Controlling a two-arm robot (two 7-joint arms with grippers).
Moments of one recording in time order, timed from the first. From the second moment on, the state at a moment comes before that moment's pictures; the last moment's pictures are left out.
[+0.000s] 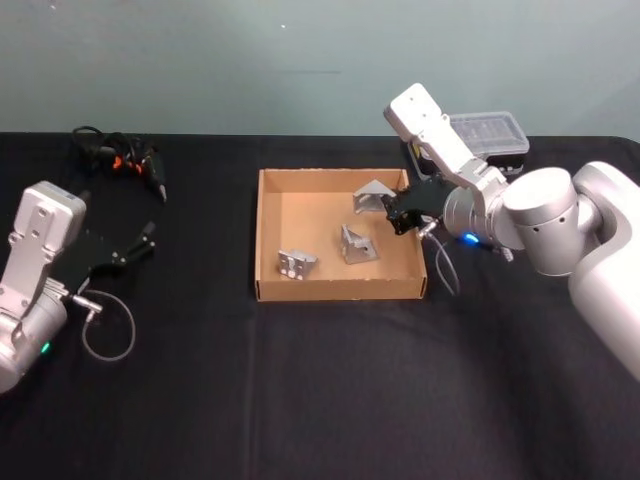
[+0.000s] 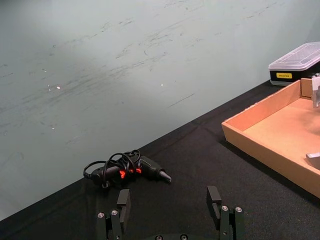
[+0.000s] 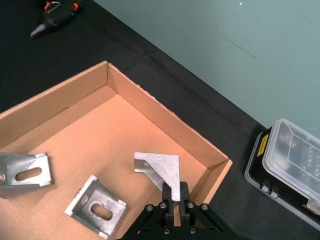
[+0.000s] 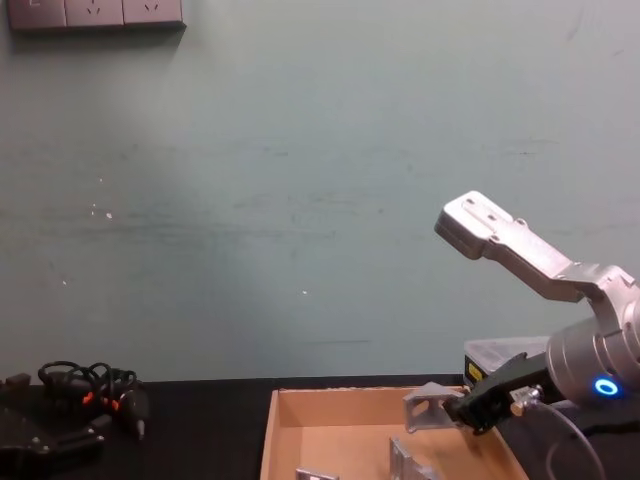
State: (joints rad) left arm -0.20 0.60 0.45 -1.41 -0.25 -0.12 0.03; right arm 0.71 0.28 -0.60 -1.03 0.08 0.41 0.36
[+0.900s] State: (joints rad) left arm -0.20 0.60 0.45 -1.41 -0.25 -0.12 0.03; right arm 0.67 0.27 -0.54 -1.03 0.05 0.35 0.39
